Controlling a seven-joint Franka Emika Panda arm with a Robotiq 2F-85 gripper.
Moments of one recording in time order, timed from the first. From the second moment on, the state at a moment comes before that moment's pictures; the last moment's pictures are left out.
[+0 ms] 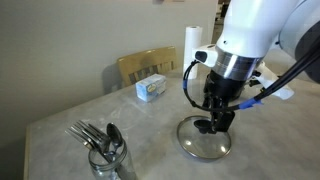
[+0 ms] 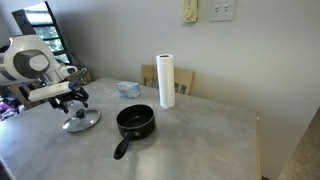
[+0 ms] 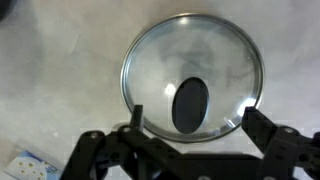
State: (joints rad) arm 0.24 0.31 0.10 -2.35 -0.31 2.81 -0.19
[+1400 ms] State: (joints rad) arm 0.24 0.41 0.12 -2.24 -0.30 2.80 -0.13
